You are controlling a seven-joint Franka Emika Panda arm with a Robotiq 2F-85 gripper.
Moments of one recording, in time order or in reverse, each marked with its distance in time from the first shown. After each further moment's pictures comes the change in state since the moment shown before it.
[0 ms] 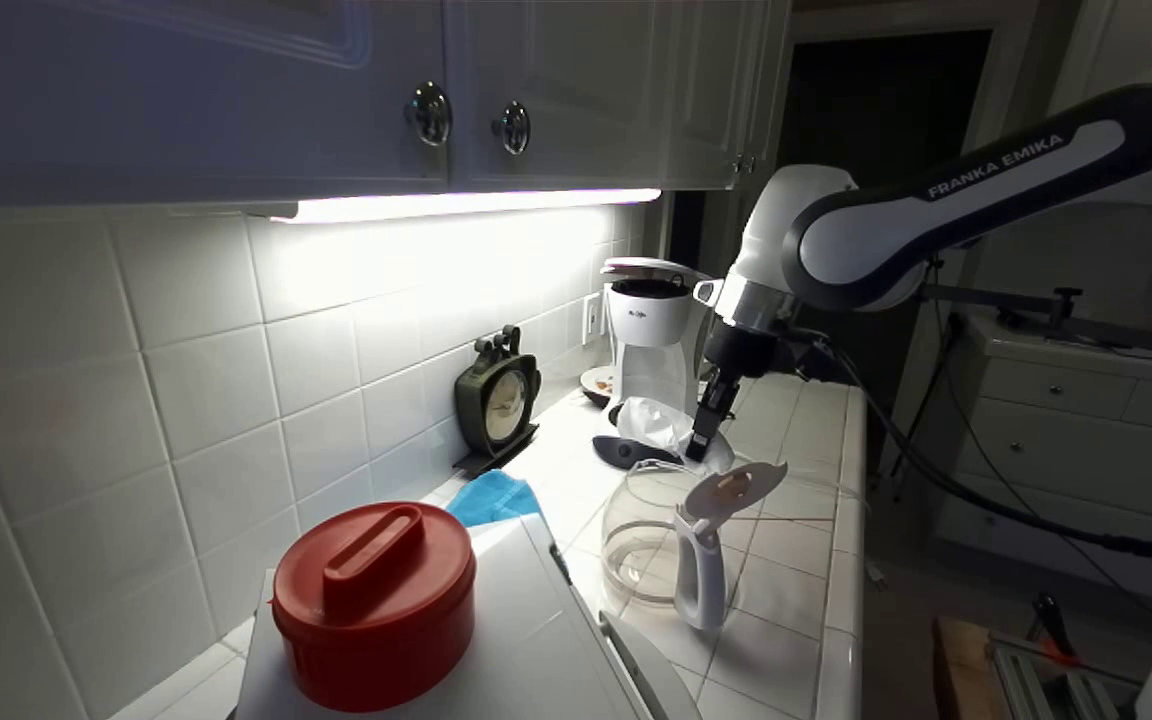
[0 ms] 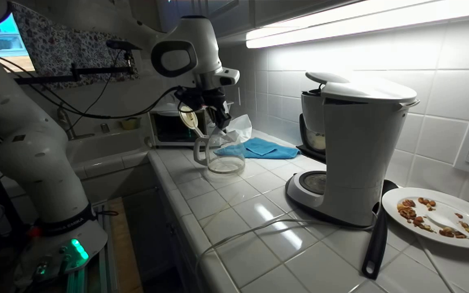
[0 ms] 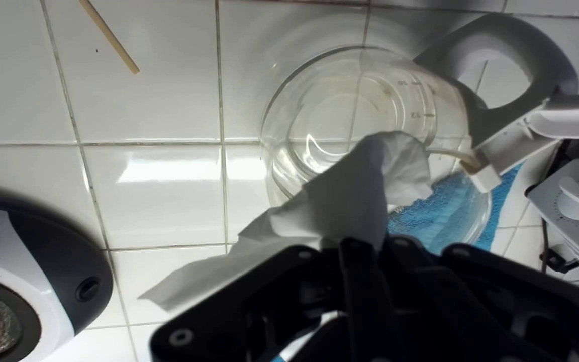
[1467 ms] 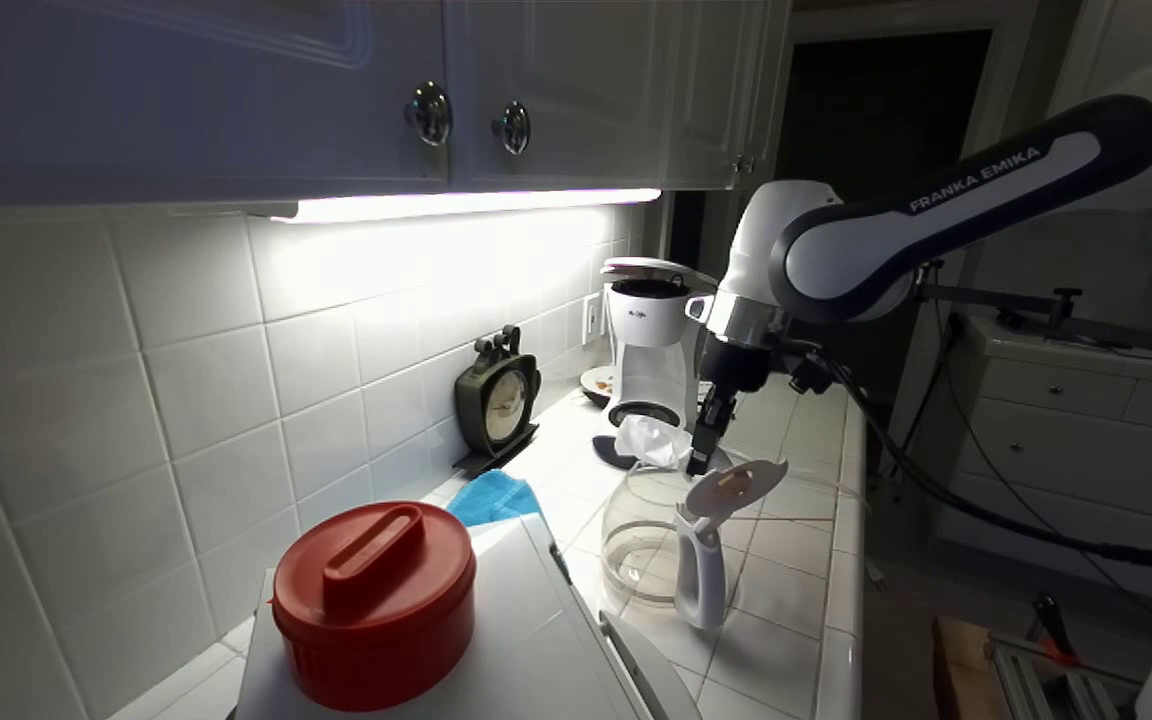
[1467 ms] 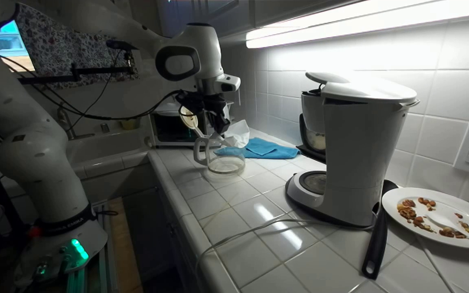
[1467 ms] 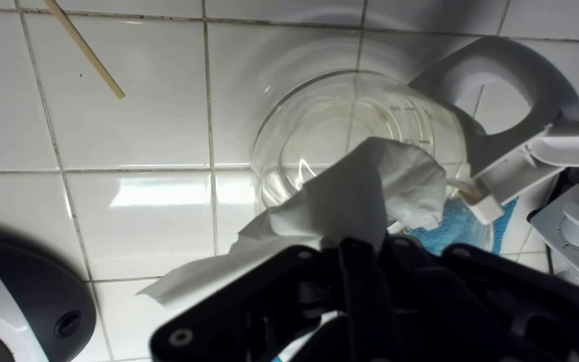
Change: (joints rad) arm -0.005 0.041 0.019 0.008 0.003 -0.026 0.009
